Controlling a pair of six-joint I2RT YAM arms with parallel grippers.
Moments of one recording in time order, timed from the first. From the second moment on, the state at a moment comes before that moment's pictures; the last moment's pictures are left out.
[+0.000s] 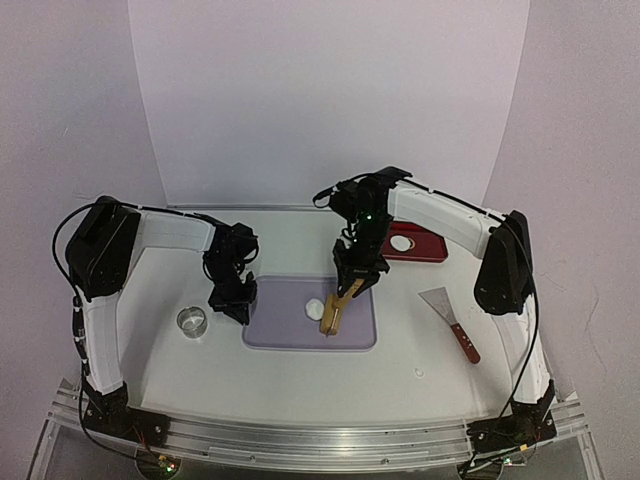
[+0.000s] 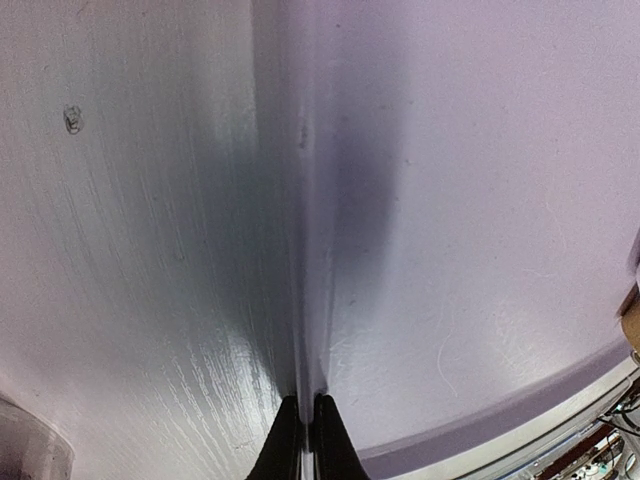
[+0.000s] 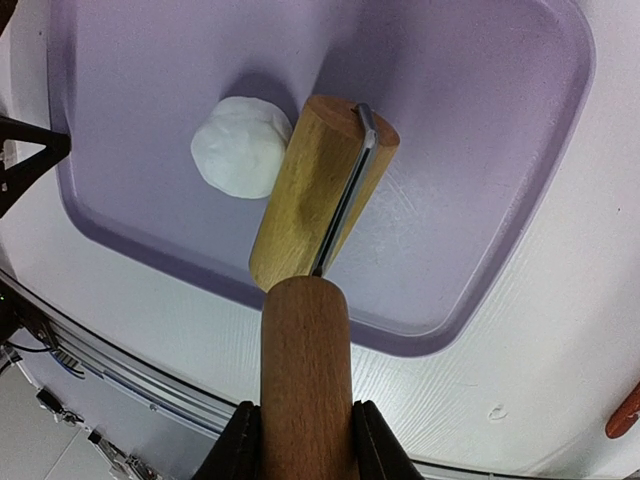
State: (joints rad) left arm -0.58 2.02 1.37 -0.90 0.27 -0.53; right arm 0.76 2.27 2.20 -1.43 -0.28 0.52
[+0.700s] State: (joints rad) left arm -0.58 2.02 1.37 -0.90 0.27 -0.52; right arm 0.76 2.27 2.37 -1.43 -0.38 0.51
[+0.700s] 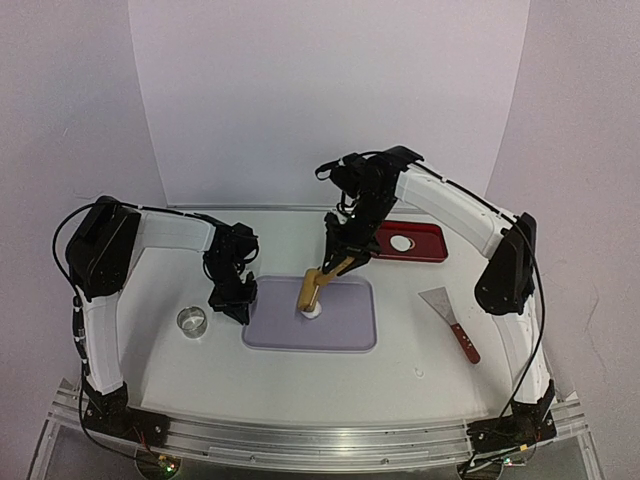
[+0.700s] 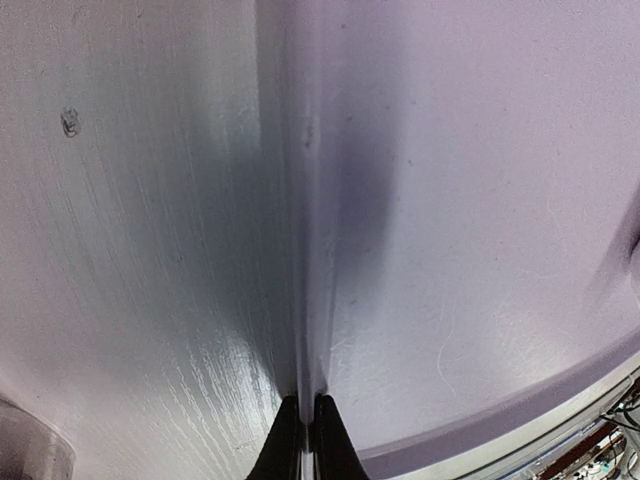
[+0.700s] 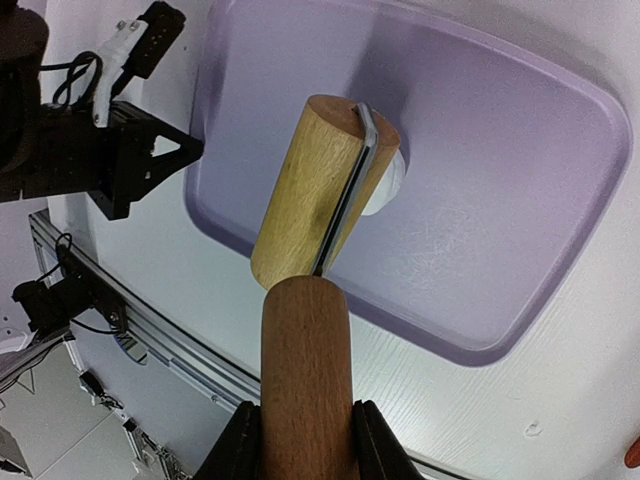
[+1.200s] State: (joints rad) left arm -0.58 2.03 1.38 -0.90 0.27 -0.52; right arm 0.76 2.30 2.40 -1.43 -0.41 0.52
